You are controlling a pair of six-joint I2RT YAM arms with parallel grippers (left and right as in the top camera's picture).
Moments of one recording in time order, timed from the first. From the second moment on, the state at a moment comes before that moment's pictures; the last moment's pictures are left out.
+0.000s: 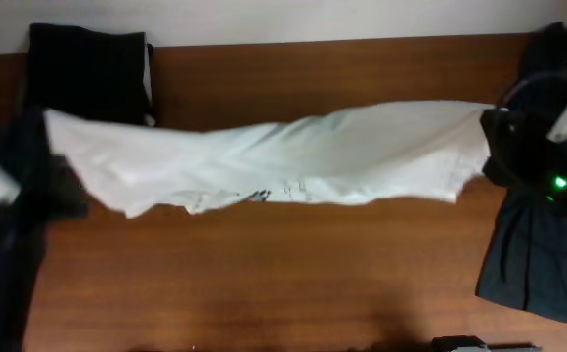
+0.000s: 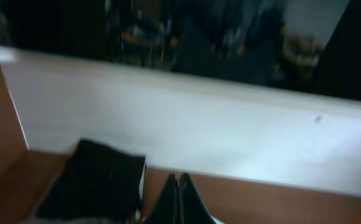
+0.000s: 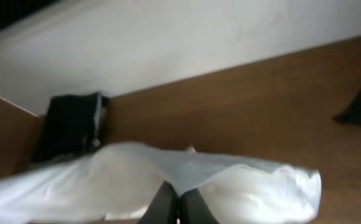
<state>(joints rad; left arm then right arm) -0.08 0.99 1.84 -0.94 -0.11 -0.18 -0.01 1.21 2.02 -1.33 -0.24 0.31</state>
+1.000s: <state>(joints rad) -0.08 1.91 1.87 -1.09 -0.14 -0.18 0.20 1.98 1.84 -1.49 -0.32 0.12</state>
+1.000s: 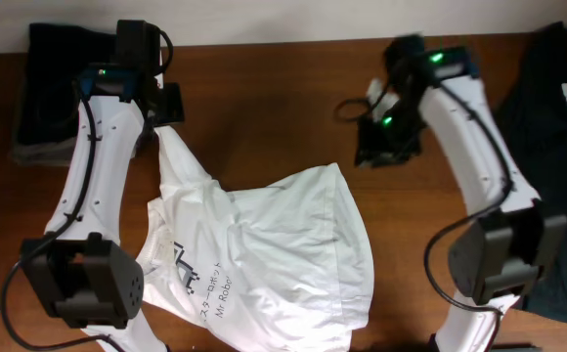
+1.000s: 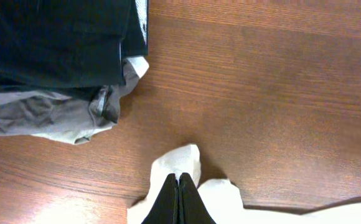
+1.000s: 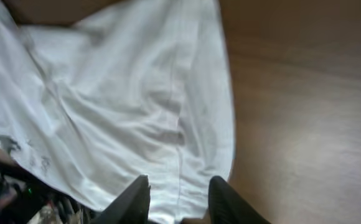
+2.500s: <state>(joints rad) -0.05 1.91 1.87 -1.10 -0.15 -0.18 0.25 1.99 1.17 -0.81 -0.63 0.11</state>
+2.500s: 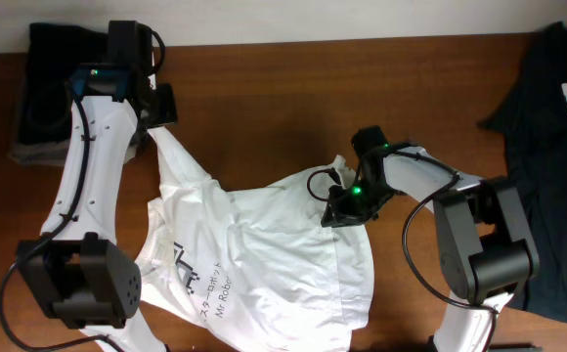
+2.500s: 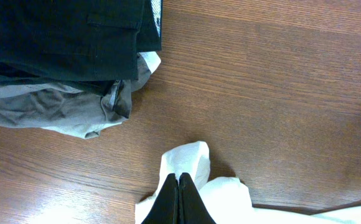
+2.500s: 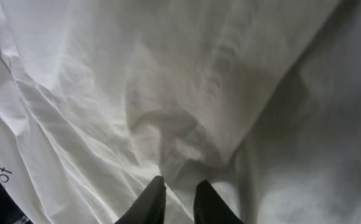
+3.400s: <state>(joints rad) -0.05 1.39 1.90 -1.05 -0.15 -0.18 0.01 1.60 1.78 -1.25 -0.62 0.15</state>
